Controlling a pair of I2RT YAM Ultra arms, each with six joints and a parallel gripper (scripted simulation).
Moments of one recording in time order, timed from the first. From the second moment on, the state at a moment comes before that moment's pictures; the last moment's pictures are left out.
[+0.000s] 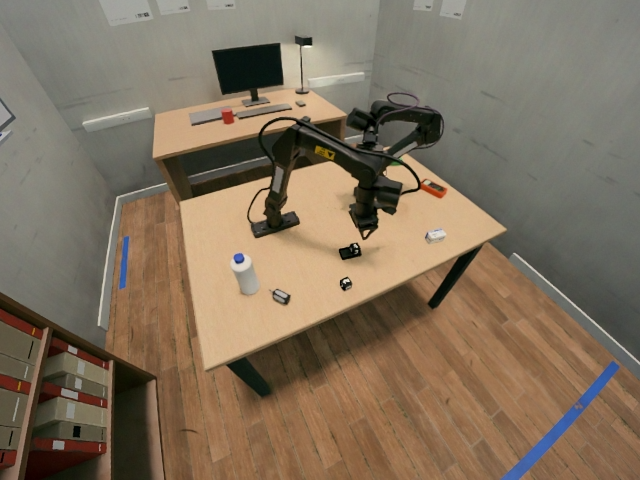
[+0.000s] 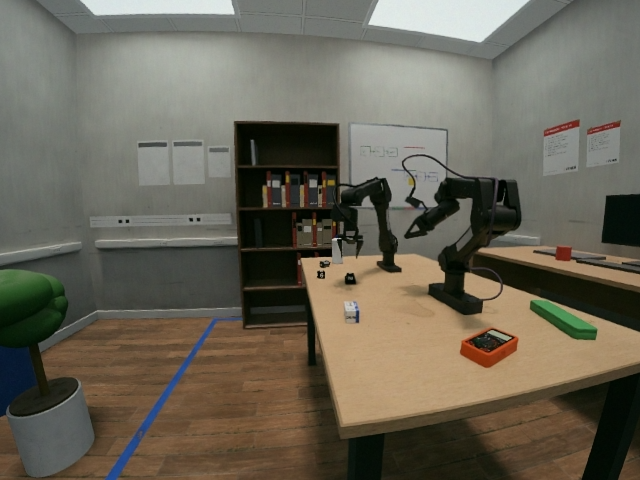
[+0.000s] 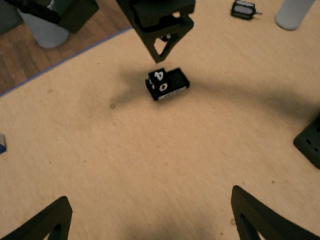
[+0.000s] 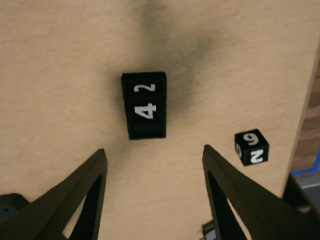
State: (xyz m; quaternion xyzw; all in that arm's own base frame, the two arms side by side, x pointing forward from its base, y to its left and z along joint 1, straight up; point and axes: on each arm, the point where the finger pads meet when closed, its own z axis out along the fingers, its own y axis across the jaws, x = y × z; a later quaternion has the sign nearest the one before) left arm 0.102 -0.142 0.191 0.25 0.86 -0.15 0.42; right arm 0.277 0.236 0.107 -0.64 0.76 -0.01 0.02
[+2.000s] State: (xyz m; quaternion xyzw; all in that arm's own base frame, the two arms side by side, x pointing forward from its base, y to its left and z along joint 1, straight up) left arm 0.102 -0.142 0.191 0.25 0.86 -0.15 0.42; right arm 0.386 0.127 0.027 -0.03 1.00 0.00 0.00
